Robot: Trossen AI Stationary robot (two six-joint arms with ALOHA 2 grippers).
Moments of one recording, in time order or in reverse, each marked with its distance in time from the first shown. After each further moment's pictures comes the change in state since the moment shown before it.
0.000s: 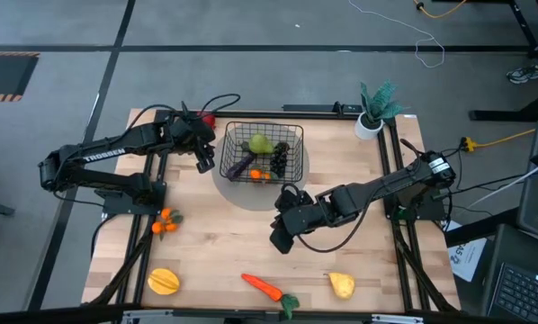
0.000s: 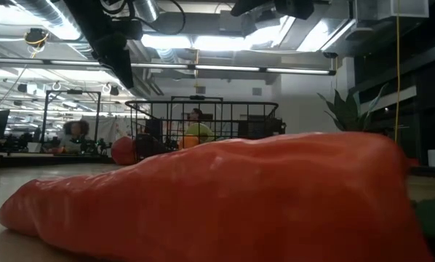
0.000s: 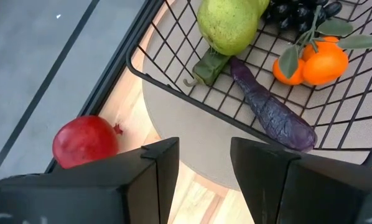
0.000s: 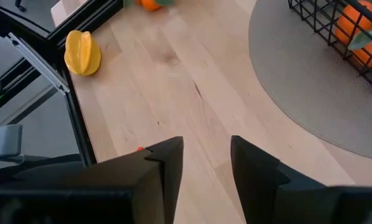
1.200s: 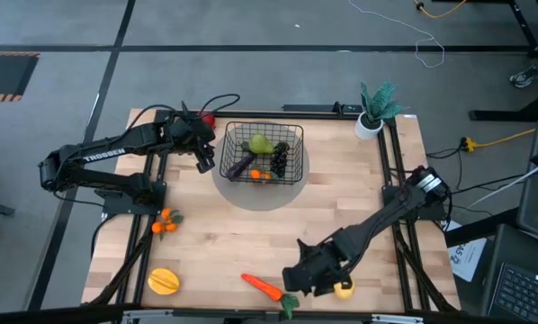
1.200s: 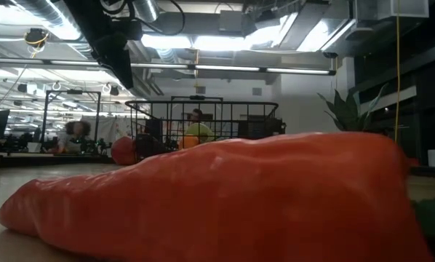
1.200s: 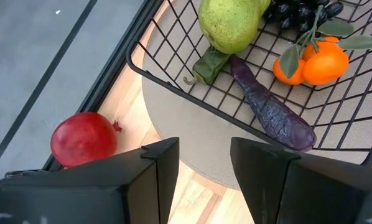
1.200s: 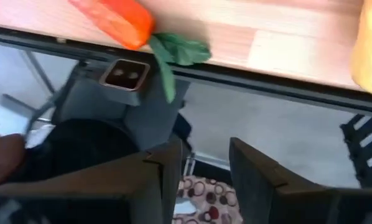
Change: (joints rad) left arm 0.000 0.000 0.000 -0.006 0.000 -0.018; right arm 0.232 0.136 0.000 -0.047 -0.588 1.250
